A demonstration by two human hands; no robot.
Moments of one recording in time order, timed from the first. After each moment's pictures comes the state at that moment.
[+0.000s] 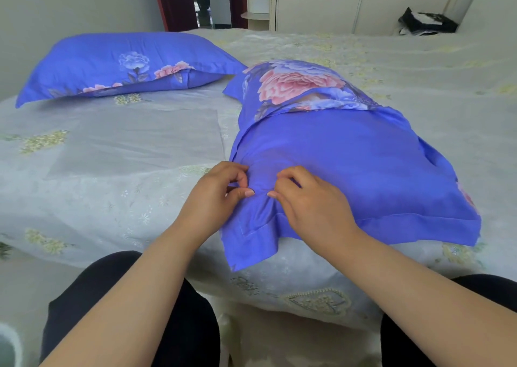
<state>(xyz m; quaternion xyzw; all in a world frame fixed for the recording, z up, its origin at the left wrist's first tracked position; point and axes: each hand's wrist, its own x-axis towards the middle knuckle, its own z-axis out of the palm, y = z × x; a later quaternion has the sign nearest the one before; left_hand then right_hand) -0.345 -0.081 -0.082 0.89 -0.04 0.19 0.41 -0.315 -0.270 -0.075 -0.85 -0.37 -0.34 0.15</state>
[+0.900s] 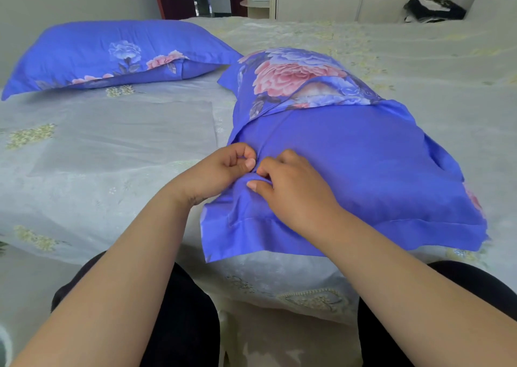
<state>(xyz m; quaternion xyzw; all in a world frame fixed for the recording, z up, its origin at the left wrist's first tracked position) -0.292 -0.076 -0.068 0.80 -0.09 -0.04 0.59 -0.302 -0.252 -0.049 -0.93 -0.30 -0.08 0.21</state>
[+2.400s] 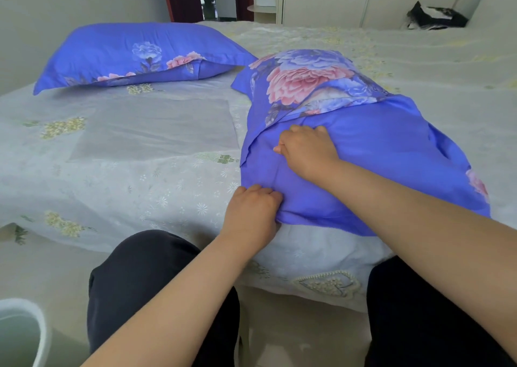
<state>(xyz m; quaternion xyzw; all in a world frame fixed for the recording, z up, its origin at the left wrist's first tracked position) -0.369 -0.123 -0.119 0.98 -0.06 0.20 -0.02 -0.251 -0.222 -0.055 -0.94 -0.31 -0.16 -0.02</state>
